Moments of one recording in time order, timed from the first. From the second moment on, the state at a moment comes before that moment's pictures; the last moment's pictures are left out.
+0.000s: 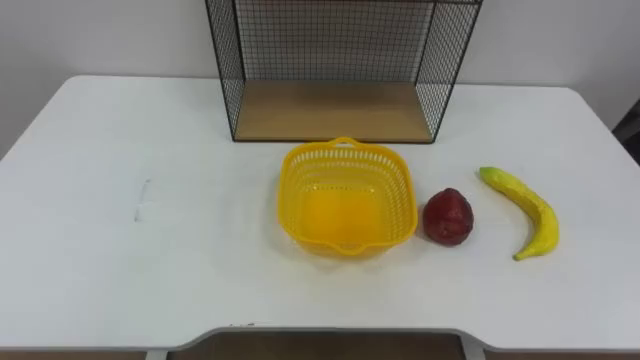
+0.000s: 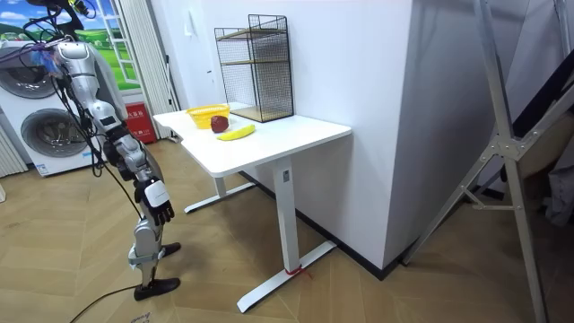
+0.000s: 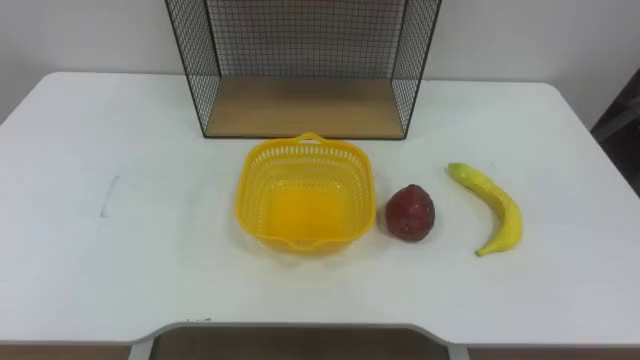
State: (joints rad) left arm 0.17 0.19 -0.04 1.15 0.48 0.14 -0.09; right arm 0.11 -0.23 0.17 1.20 -0.38 0.15 0.10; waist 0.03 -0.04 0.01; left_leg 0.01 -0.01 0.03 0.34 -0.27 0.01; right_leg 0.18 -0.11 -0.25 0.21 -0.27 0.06
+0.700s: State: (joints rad) left arm 0.19 0.17 0.00 1.12 0.46 0.10 -0.09; right arm 0.13 -0.24 0.09 1.23 -0.23 0.12 -0.05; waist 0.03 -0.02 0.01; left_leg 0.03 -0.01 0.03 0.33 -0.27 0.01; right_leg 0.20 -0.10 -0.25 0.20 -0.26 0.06
